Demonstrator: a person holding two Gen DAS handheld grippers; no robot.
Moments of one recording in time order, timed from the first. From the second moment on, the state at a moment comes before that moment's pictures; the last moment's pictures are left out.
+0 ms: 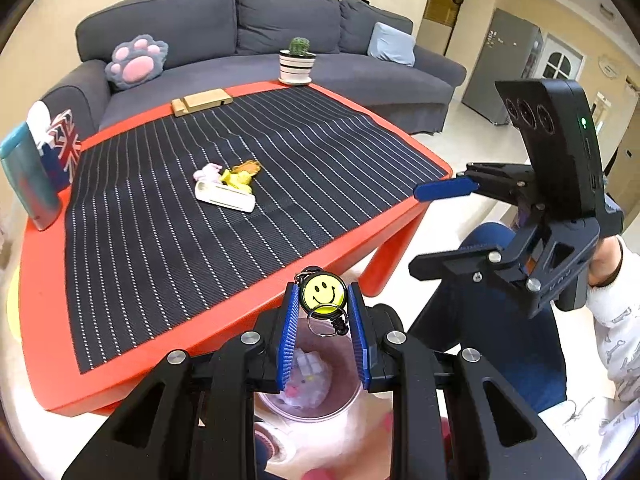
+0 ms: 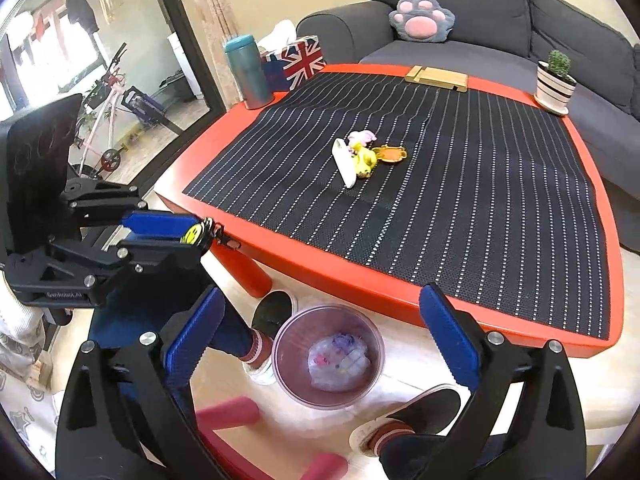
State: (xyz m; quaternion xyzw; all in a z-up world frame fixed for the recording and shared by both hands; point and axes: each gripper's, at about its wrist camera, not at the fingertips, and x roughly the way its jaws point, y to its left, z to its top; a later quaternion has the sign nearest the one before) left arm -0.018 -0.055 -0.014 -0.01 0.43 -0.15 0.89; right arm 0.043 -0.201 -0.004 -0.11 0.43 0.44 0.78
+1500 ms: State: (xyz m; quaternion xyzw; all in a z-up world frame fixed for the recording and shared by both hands) left arm -0.007 -0.043 -0.006 -0.02 0.41 -0.13 0.90; right arm 0.054 -0.219 0.007 -0.09 0.42 0.42 0.80
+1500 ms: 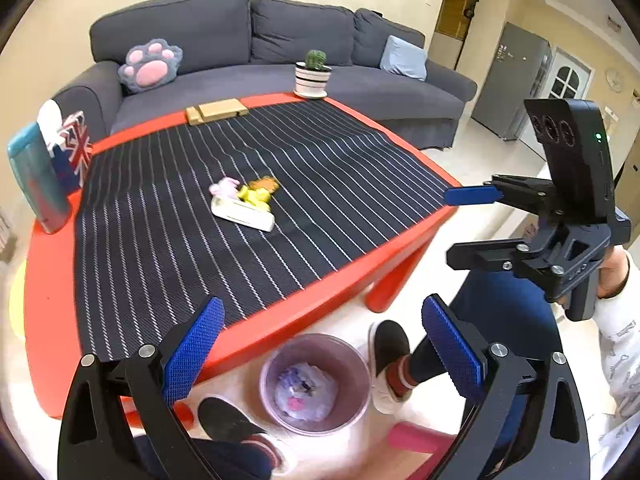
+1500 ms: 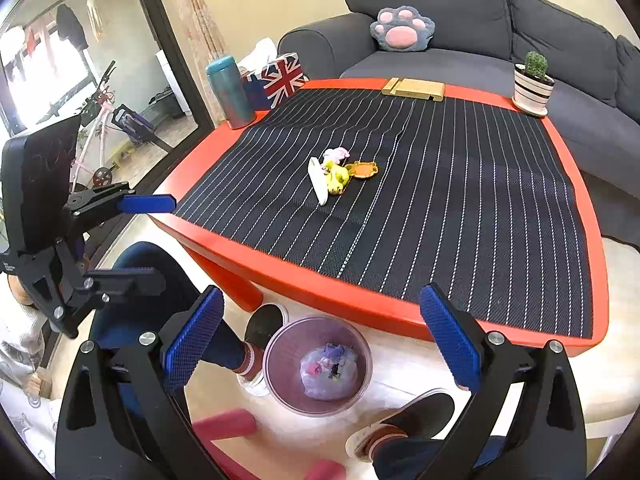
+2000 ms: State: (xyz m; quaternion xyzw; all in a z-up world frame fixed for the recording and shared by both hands) left arm 0.048 -0.014 0.002 0.02 0.40 -0.11 0.91; right arm 0.083 -0.211 0.016 -0.09 0.42 0.42 0.80
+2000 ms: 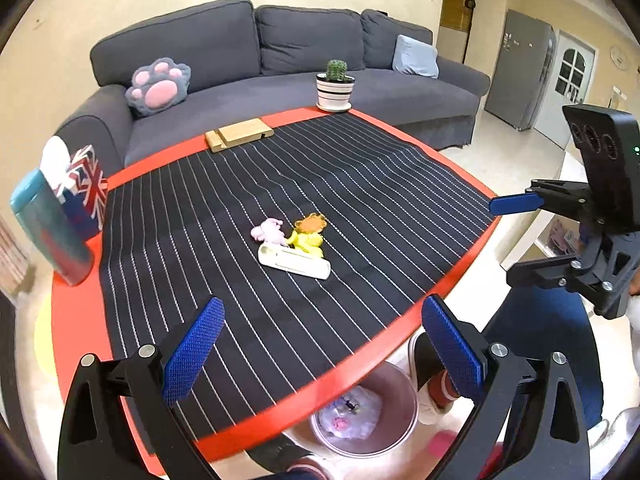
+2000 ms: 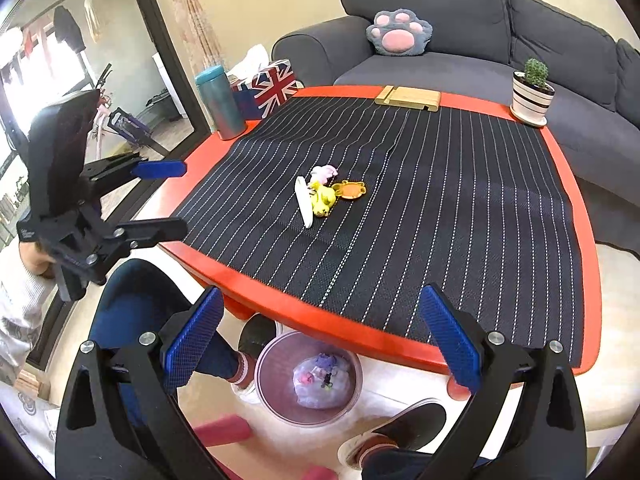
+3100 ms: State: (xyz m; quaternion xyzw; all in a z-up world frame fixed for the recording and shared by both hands) left arm 0.158 -0.023 -0.073 0.12 0.48 -0.18 0.85; right arm 0.125 -0.207 -0.004 -0.09 0.45 0.40 0.79
